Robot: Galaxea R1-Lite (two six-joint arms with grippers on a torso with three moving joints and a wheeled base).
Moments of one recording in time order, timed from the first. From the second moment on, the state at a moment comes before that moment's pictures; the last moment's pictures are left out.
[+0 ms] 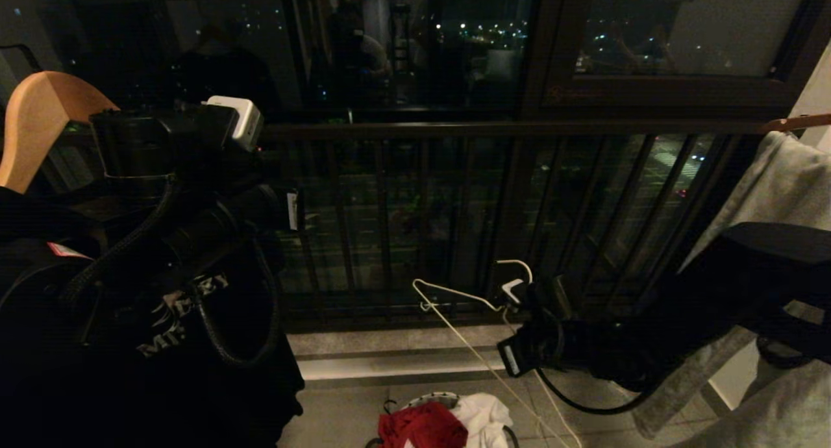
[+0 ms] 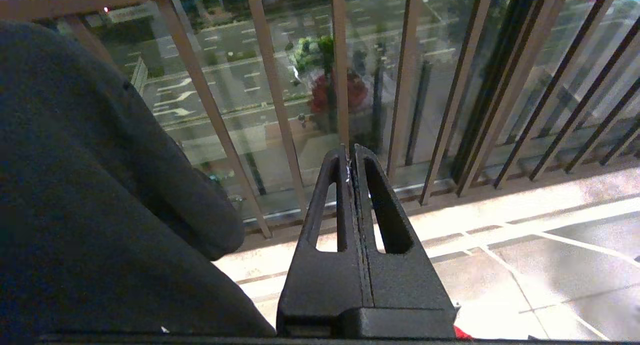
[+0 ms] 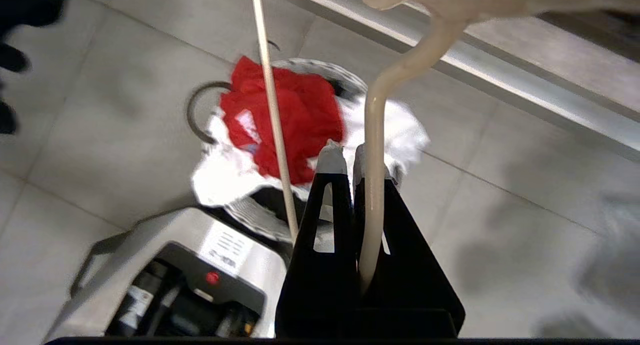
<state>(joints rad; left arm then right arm) -0.41 1.58 -0.93 -0.61 0.26 0.06 0.42 2.17 -0.88 -0.53 0.00 -0.05</state>
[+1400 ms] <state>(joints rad) -0.41 1.53 -0.92 -0.61 0.26 0.07 0.28 1.46 -1.15 -0.31 -0.37 -0.39</state>
